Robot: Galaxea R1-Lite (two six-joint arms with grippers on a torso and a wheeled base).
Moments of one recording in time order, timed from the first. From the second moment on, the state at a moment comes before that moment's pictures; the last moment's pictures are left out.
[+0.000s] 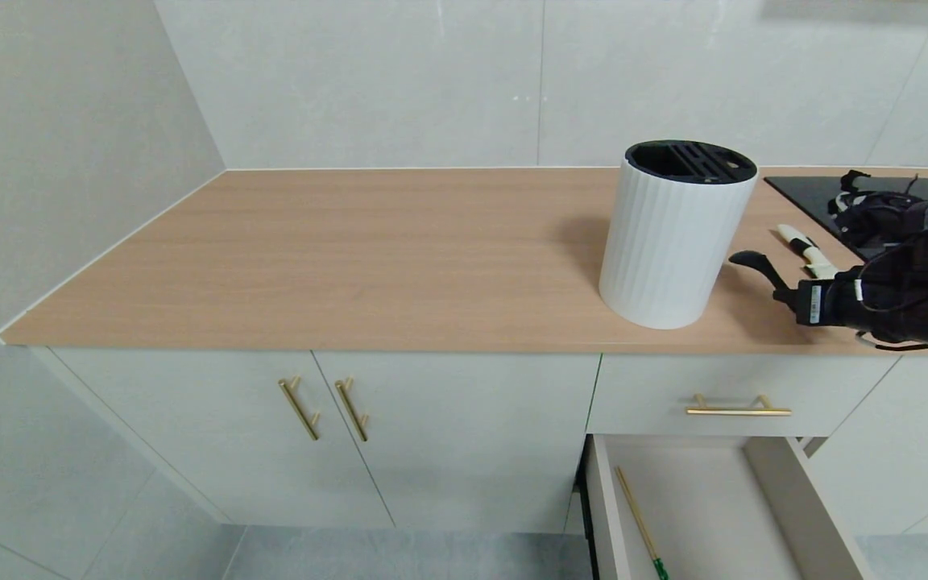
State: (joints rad) left arm 0.01 0.00 0.00 0.00 -0.03 0.01; right arm -0.06 1.79 -1.02 -0.40 0.17 -0.04
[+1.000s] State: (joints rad) left arm 0.01 0.00 0.00 0.00 -0.03 0.01; right arm -0.03 1.16 -0.45 -0.41 0.16 -0.23
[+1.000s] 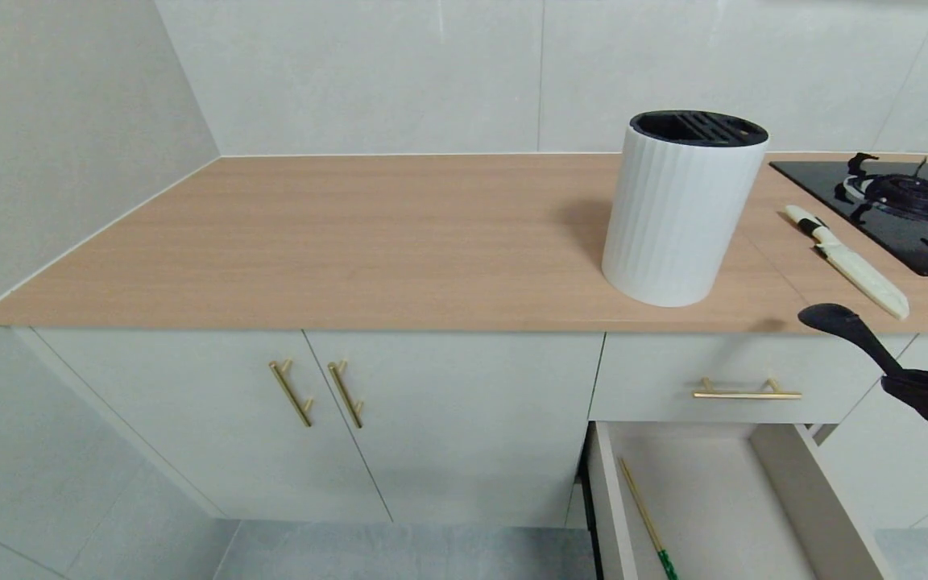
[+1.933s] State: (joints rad) left arm 0.01 0.00 0.00 0.00 -0.03 0.01; right arm 0.00 1.14 -0.40 -0.40 0.16 -0.28
